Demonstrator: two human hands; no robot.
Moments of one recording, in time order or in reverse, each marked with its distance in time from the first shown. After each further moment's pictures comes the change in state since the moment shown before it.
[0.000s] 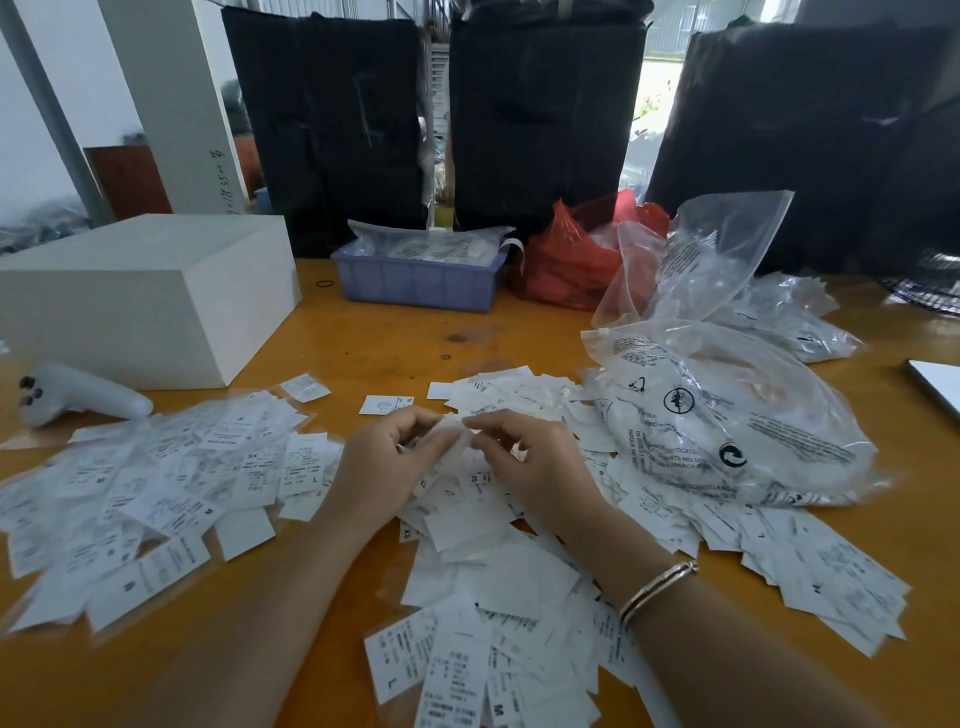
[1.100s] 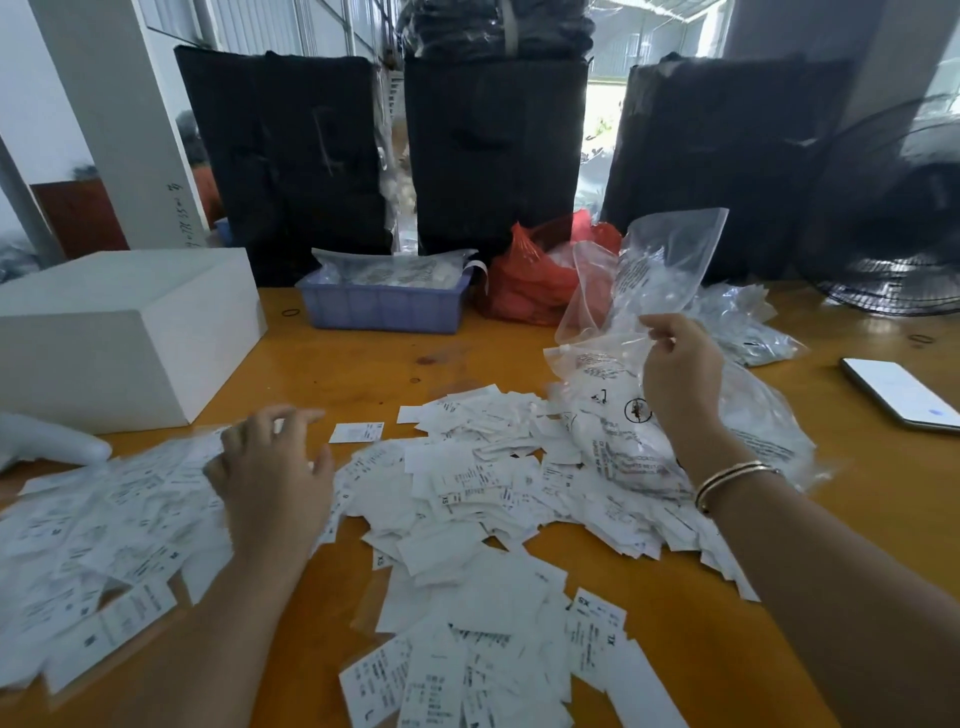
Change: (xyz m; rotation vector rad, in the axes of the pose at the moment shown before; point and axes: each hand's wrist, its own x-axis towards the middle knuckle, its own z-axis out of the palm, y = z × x) left_hand 0.006 -0.020 -0.031 0.852 0.366 -0.098; right_hand 0.043 0.048 -0.130 -0.199 0.684 0.347
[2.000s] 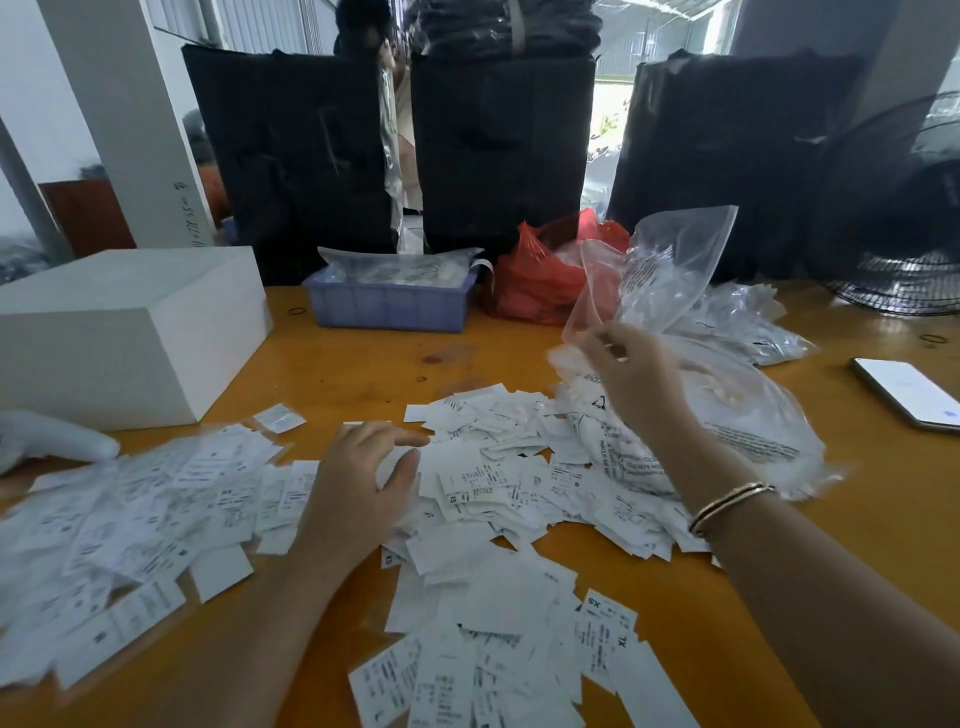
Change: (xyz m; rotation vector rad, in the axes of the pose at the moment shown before) left_hand -0.015 0.032 0.002 -0.478 -0.198 0.307; right_hand -0.025 -0.035 0.006 0.111 -0.366 -0.171
